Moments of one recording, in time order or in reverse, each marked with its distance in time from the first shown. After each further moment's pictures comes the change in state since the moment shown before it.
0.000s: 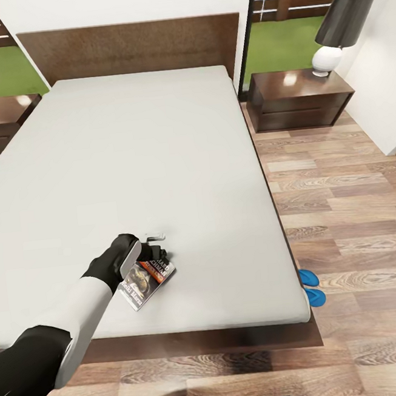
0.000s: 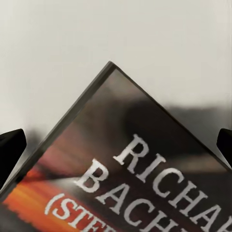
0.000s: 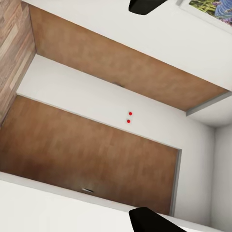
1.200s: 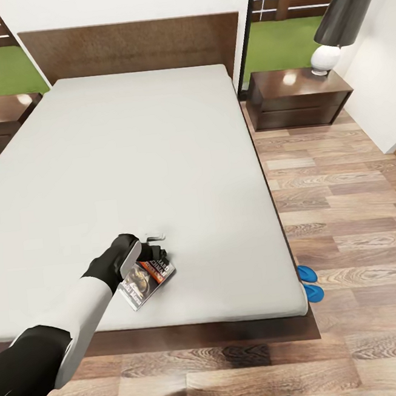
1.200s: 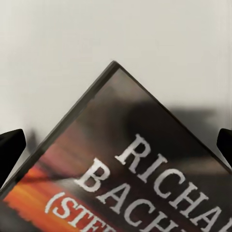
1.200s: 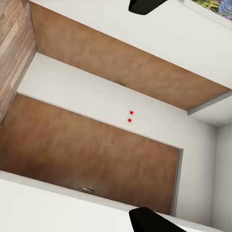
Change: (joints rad) left arm 0.000 0.000 -0.004 0.000 -0.002 -0.001 0.000; right arm -0.002 0.005 0.001 0.001 0.000 0.000 -0.001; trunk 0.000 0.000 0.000
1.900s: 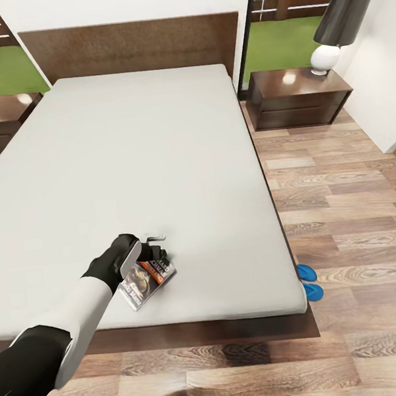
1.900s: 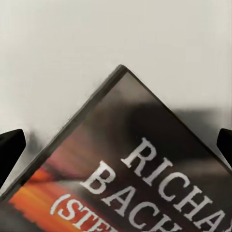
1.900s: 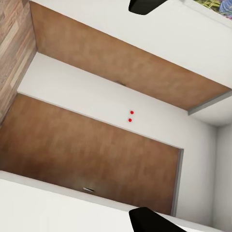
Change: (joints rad) left arm 0.000 0.000 -0.001 0.000 0.002 0.001 0.000; right arm 0.000 0.000 0.000 -0.001 0.000 0.000 0.000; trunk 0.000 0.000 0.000
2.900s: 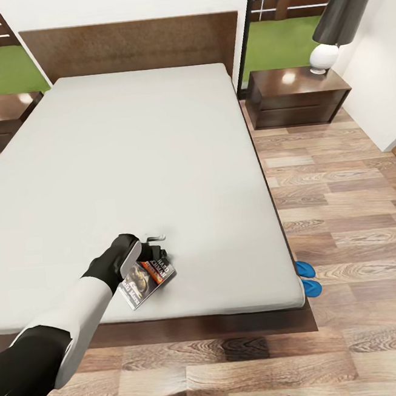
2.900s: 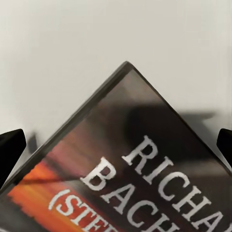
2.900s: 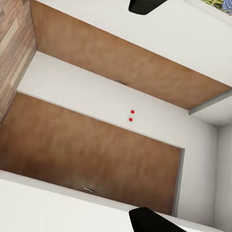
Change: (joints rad) left arm 0.000 0.000 -0.001 0.000 0.001 0.000 0.000; right arm 0.000 0.001 0.001 0.000 0.000 0.000 0.000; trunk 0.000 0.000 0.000
